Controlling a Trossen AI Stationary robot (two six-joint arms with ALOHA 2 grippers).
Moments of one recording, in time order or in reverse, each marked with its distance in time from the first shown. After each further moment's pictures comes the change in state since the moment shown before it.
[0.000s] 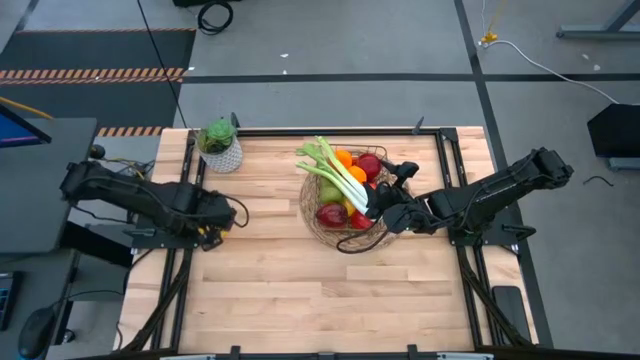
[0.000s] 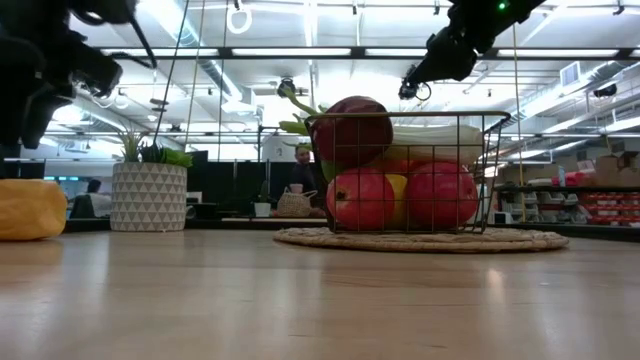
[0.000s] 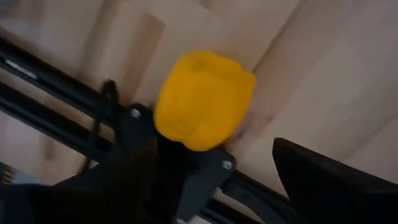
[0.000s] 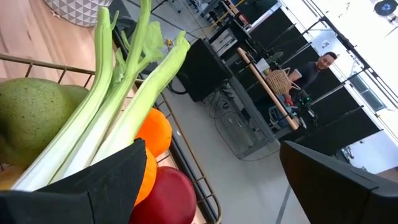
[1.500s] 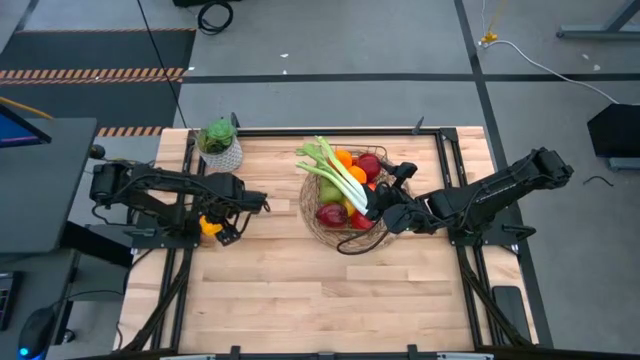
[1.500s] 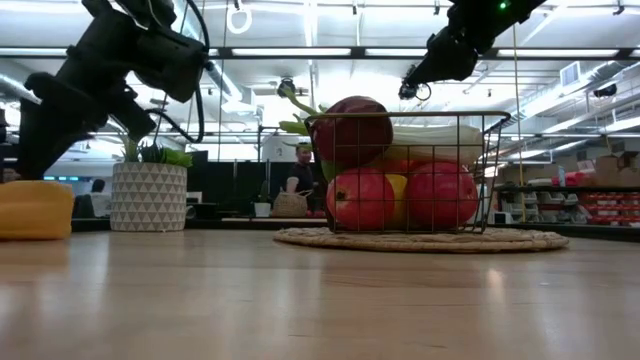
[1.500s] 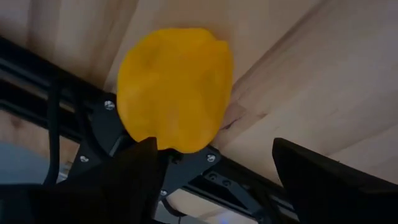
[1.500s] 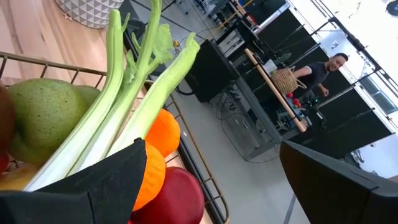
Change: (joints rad) left arm 0.276 0.367 0.047 0.038 0.178 0.199; right arm 0.001 0.001 0.000 -0.002 -0.031 0.005
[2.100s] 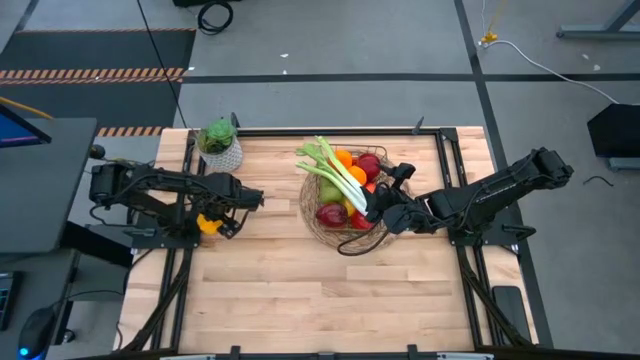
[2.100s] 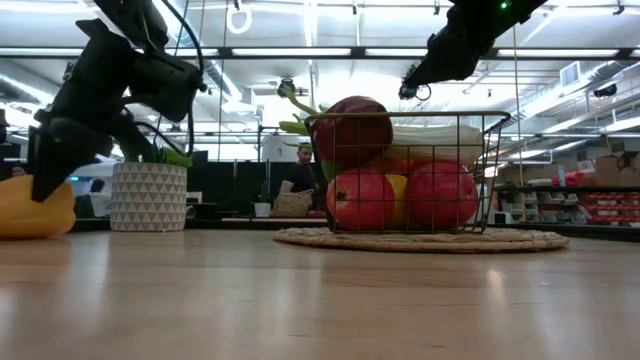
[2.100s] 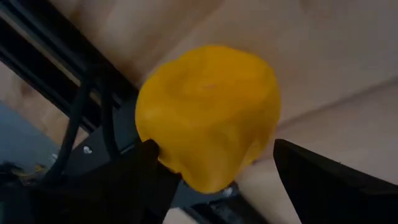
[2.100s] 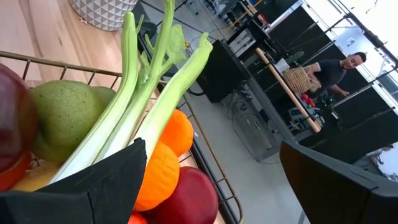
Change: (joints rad) left arm 0.055 -0.004 -0.107 0.106 -0.080 -0.218; right arm 0.000 0.000 0.000 -0.011 -0.048 0.033
